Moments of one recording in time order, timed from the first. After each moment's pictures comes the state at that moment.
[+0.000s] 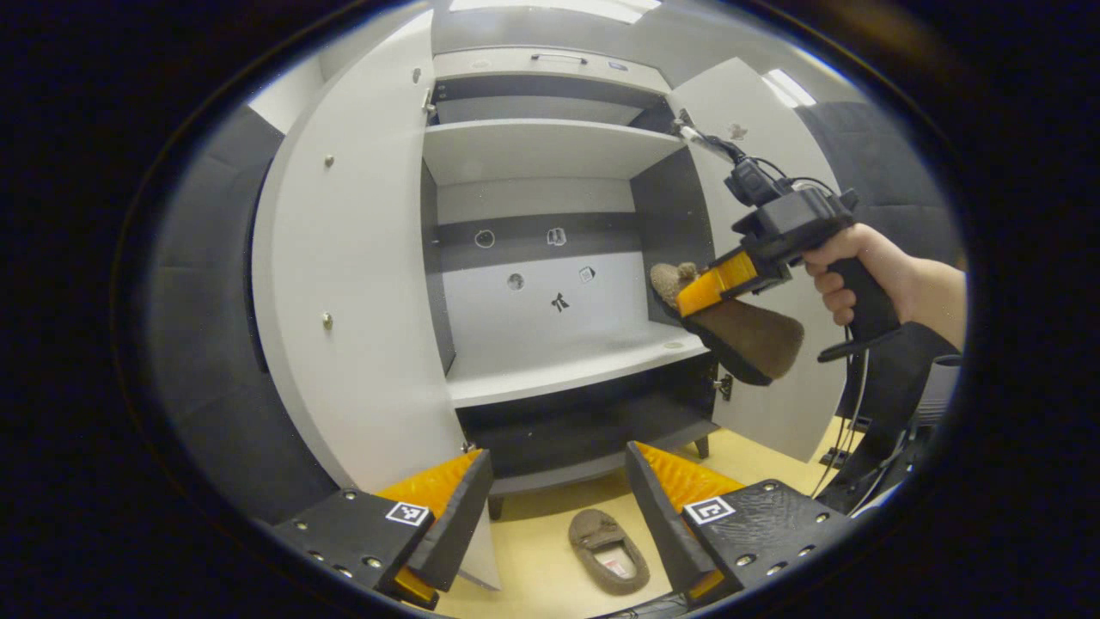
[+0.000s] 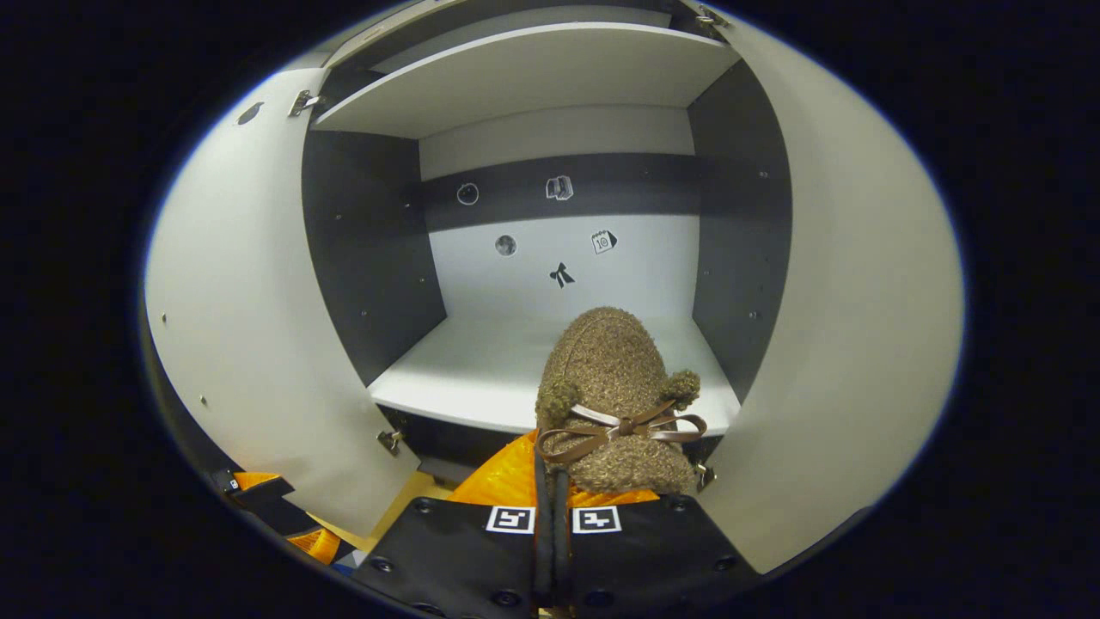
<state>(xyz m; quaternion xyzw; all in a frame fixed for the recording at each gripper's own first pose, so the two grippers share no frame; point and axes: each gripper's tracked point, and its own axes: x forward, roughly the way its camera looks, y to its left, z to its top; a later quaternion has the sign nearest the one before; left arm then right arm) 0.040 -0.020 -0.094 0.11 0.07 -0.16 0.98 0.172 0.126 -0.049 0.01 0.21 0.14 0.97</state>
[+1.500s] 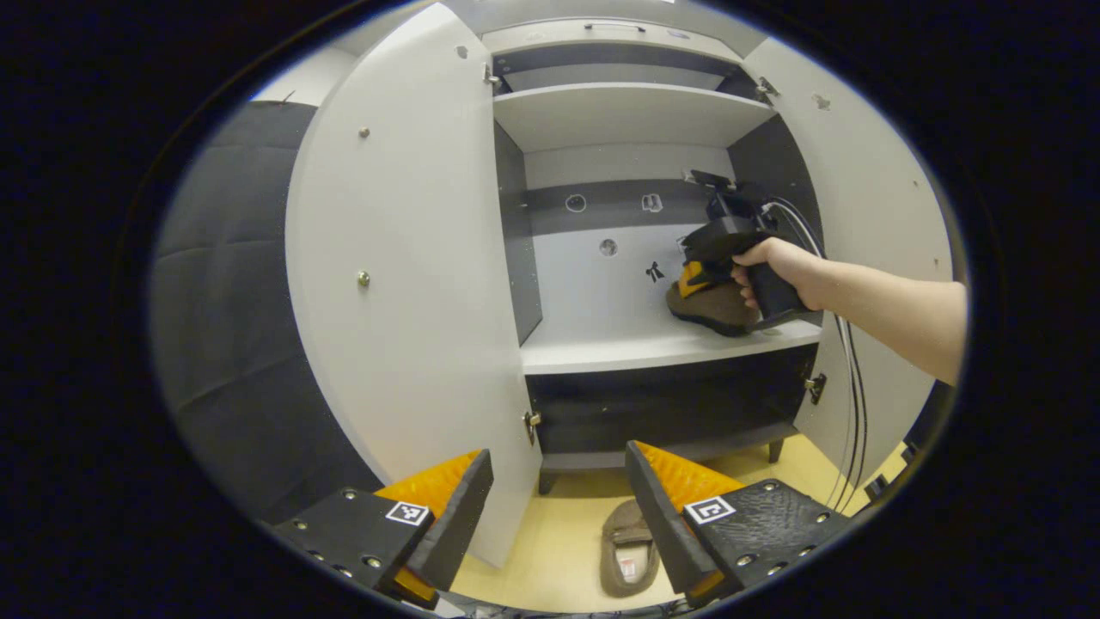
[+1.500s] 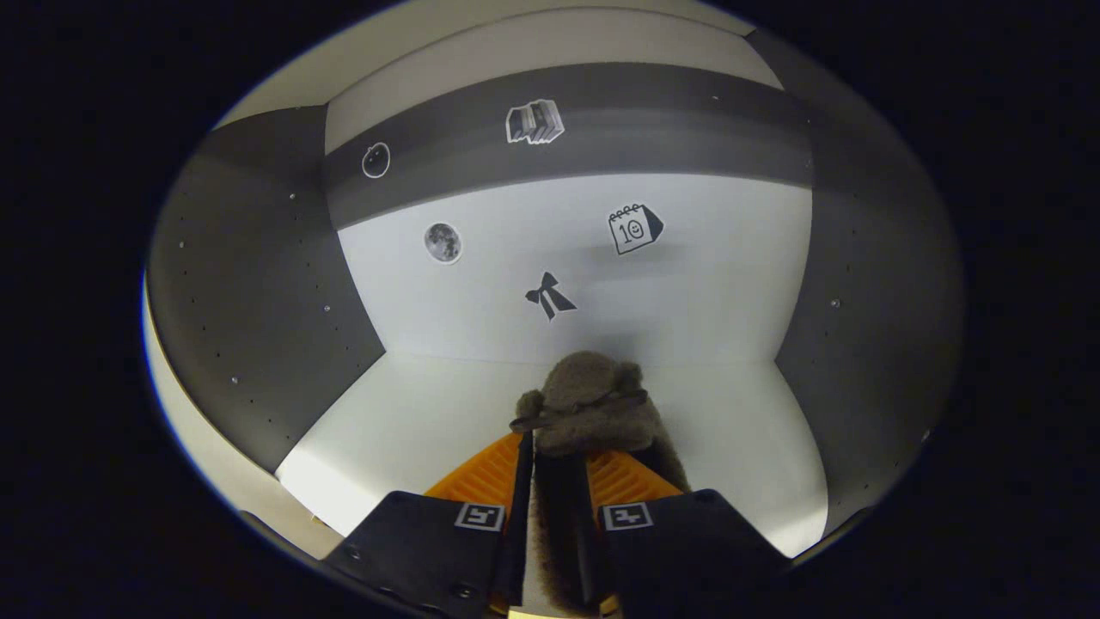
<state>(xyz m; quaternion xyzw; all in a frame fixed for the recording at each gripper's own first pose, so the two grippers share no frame) 0.039 -0.002 -0.112 0.09 0.13 0.02 0.99 0.381 0.168 -0.096 0.01 0.25 0.15 0.96</state>
